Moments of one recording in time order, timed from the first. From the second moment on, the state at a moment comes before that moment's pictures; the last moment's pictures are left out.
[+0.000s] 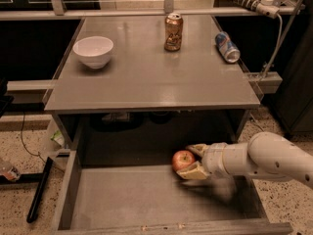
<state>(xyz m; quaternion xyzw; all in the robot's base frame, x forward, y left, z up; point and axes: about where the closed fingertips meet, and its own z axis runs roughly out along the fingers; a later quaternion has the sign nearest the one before) 0.491 -0.113 0.630 -0.52 0.75 0.18 0.37</state>
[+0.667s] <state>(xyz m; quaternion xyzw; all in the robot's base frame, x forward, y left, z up) 0.491 -0.113 0.630 -0.52 0.75 0.18 0.37</state>
